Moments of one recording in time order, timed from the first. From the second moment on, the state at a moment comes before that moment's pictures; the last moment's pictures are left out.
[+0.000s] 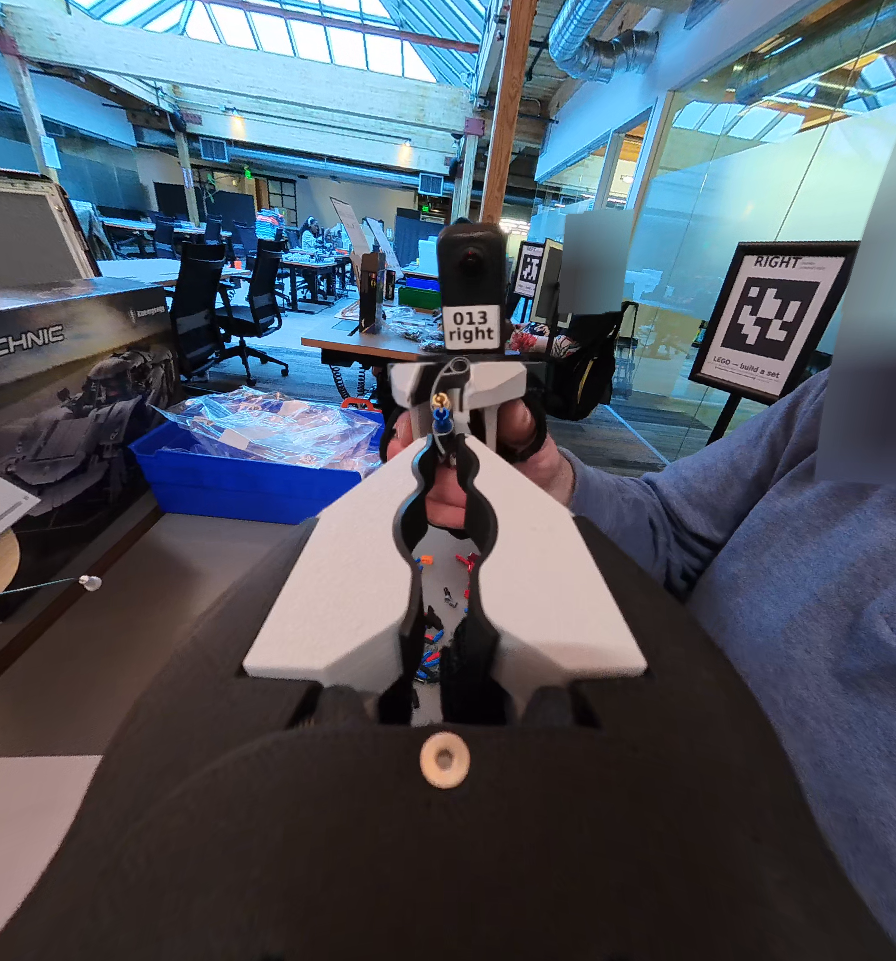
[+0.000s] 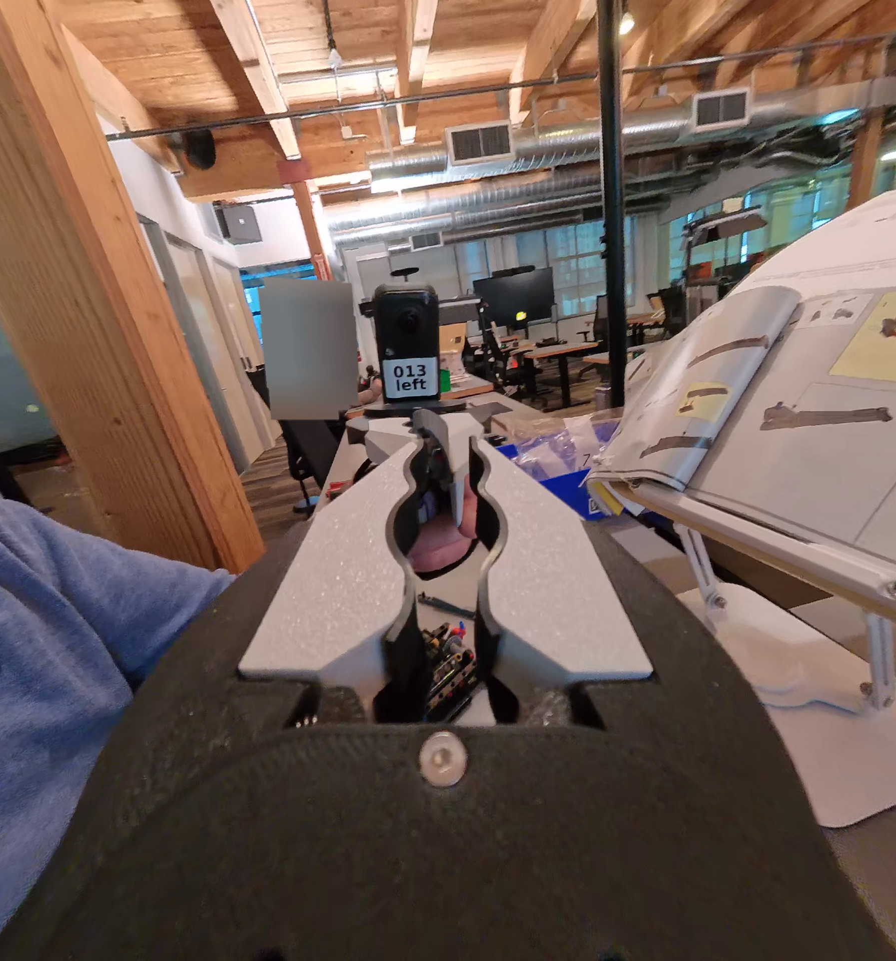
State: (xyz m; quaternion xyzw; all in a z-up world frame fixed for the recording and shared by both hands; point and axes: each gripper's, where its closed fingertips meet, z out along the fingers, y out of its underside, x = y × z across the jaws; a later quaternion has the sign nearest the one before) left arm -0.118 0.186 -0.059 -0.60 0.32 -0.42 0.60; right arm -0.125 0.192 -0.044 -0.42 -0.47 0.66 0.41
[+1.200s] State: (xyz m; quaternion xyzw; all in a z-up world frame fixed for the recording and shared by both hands) left arm -0.149 0.183 -0.045 -0.61 0.31 -0.36 0.64; right arm -0.082 0.234 -0.009 -0.43 -0.39 0.71 0.41
